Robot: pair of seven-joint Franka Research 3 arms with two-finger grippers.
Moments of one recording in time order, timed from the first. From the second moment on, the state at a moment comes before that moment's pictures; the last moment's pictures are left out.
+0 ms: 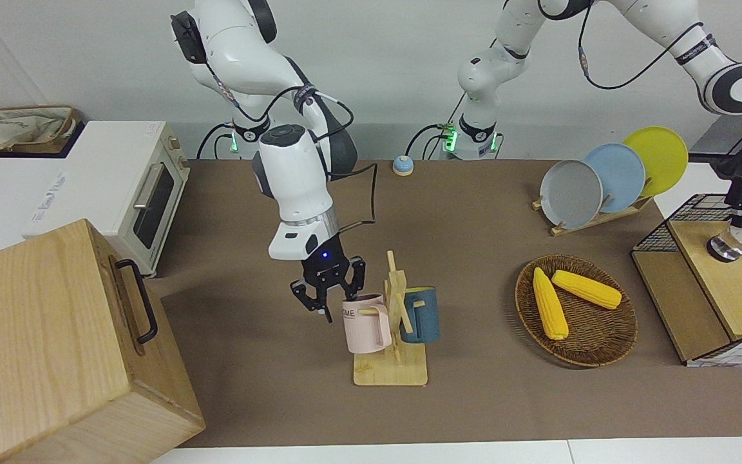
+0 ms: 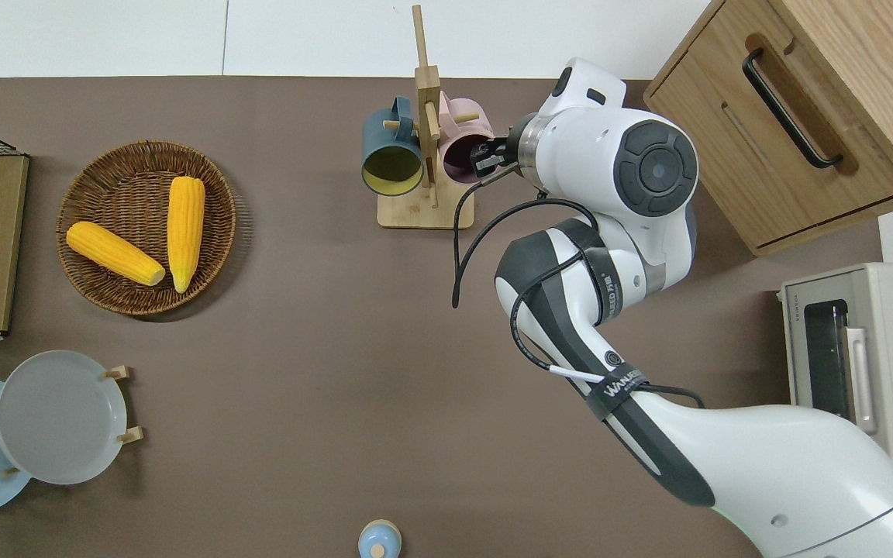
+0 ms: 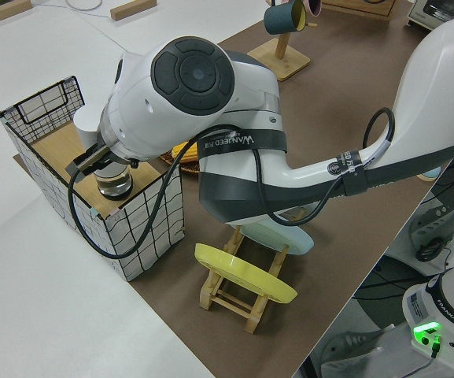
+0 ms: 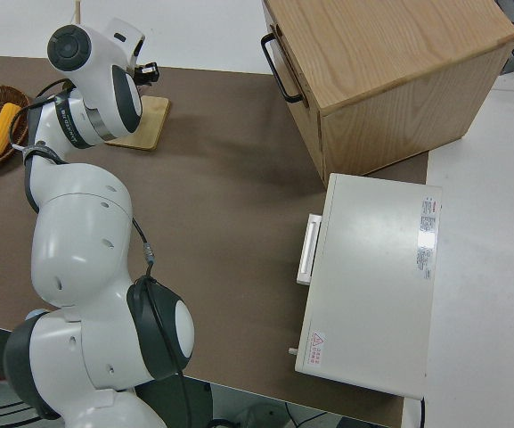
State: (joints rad) left arm 0.52 0.24 0.10 -1.69 -0.59 2.37 0.97; right arm 0.23 0.55 0.17 -1.39 -0.09 2.46 0.00
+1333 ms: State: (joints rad) left arm 0.52 0.24 0.09 -1.71 -0.65 2.41 1.03; right arm 0.21 0.55 0.16 -1.38 -0.09 2.46 0.00
